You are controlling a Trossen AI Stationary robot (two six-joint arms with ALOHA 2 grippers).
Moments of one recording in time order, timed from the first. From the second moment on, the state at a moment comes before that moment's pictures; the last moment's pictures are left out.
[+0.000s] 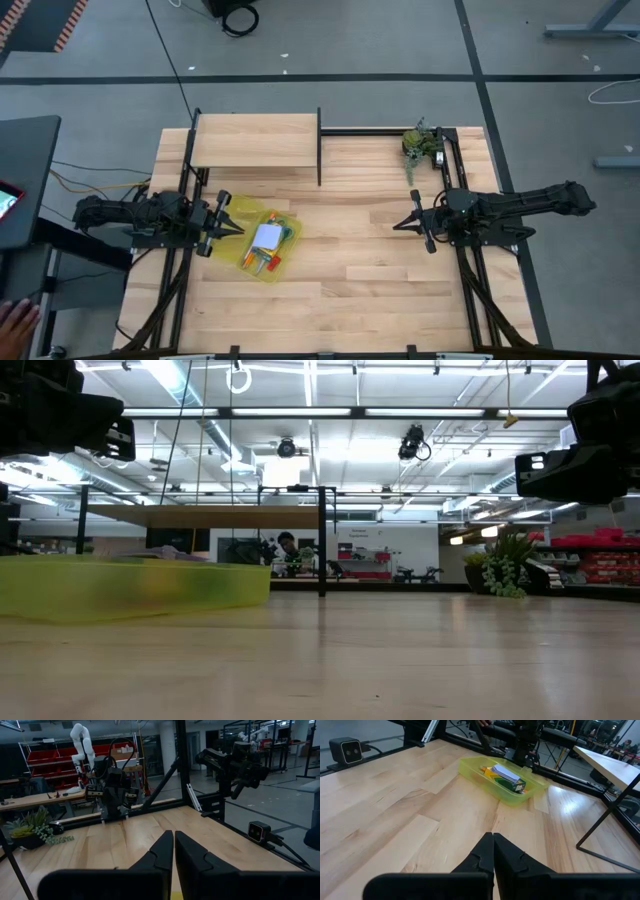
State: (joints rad) left arm -0.09 0.01 0.01 0.08 0.18 0.11; right arm 0.04 0.30 0.01 0.05 -0.13 -0.32
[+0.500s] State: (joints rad) left arm -0.09 0.01 0.01 0.08 0.18 0.11; right arm 0.04 0.30 0.01 0.05 -0.13 -0.32
